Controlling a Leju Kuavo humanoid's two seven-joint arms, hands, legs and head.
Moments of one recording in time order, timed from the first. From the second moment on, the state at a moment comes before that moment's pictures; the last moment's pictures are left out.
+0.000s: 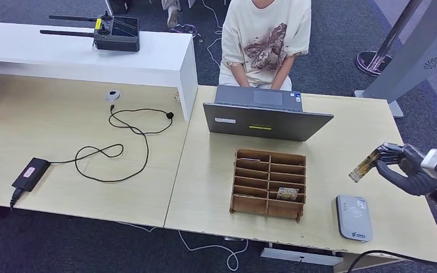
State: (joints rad) left arm -0.02 -0.09 0.20 -0.19 -1.47 -0.35 0.15; right arm -0.40 -0.69 0.06 -0.95 -0.06 0.76 -0.50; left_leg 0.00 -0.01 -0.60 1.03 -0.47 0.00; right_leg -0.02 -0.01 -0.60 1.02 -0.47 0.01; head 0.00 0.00
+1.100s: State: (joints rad) left arm -0.03 -0.11 0.20 -0.19 -1.49 -0.37 0.17; right arm -0.72 -0.34 0.20 -1.12 0.60 -0.27 -0.40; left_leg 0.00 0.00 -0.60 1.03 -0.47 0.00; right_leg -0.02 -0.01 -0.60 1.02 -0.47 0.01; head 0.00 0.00
